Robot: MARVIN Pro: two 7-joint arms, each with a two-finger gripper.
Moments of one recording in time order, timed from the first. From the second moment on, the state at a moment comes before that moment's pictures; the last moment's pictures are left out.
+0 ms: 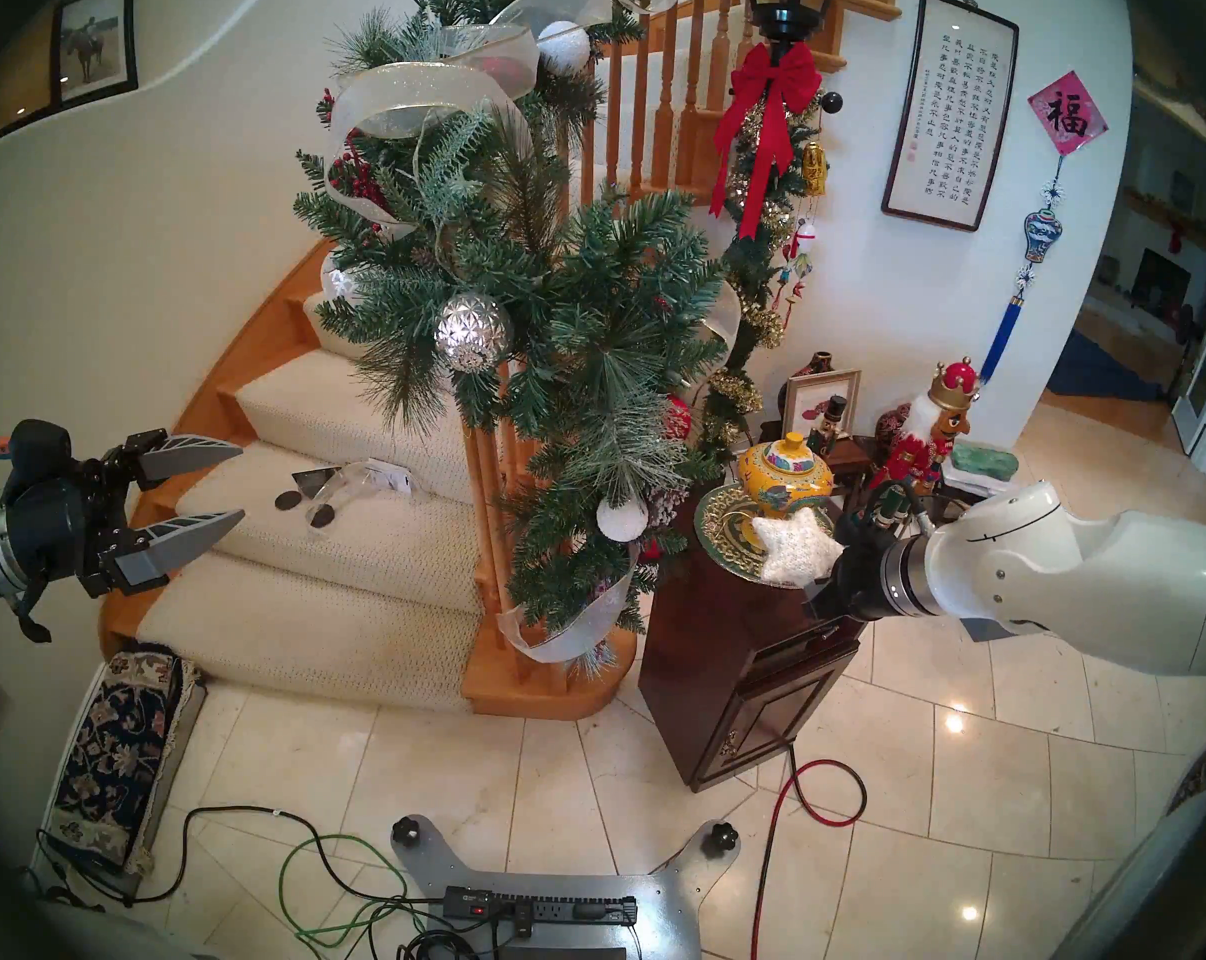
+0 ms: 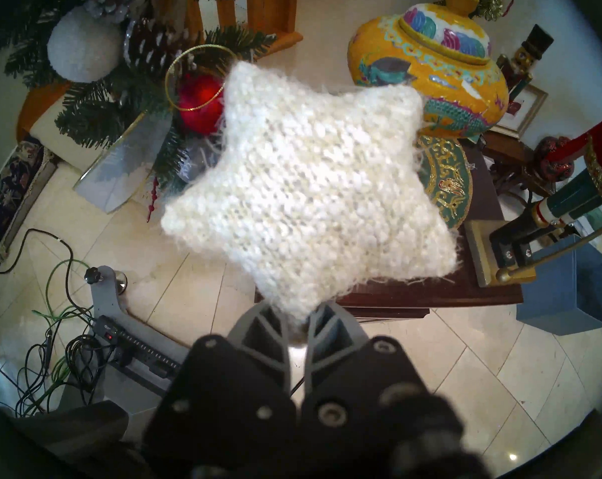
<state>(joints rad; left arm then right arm) 2.02 -0.94 -2.43 -2.06 -0.75 0.46 -1.37 0.69 -0.10 -1.17 -1.99 1.49 0.49 -0.16</state>
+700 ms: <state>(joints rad) 2.02 -0.94 -2.43 -2.06 -0.75 0.46 -1.37 0.83 -0.10 -1.19 -2.02 1.53 0.59 -0.18</state>
